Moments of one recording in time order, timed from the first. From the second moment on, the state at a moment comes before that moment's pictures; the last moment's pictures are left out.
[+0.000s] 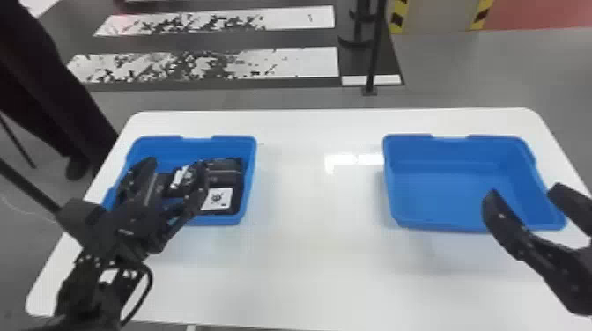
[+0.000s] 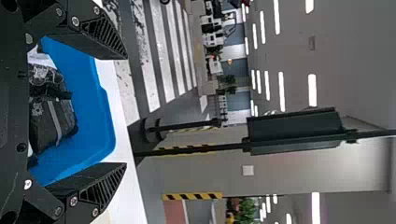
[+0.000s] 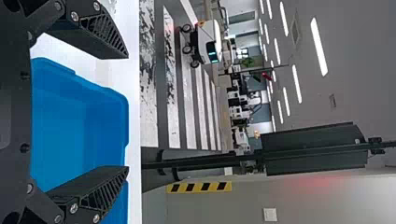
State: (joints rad) left arm 0.44 0.01 0.28 -1.89 0.02 -0.14 -0.44; right arm 0.77 -0.03 -0.22 -2.39 -0.26 0.23 0.35
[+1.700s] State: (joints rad) left arm 0.77 0.00 0.31 -2.03 0.23 -0.36 -0.36; right arm 0.76 -0.02 -0.20 -2.38 -0.25 0.22 0.35
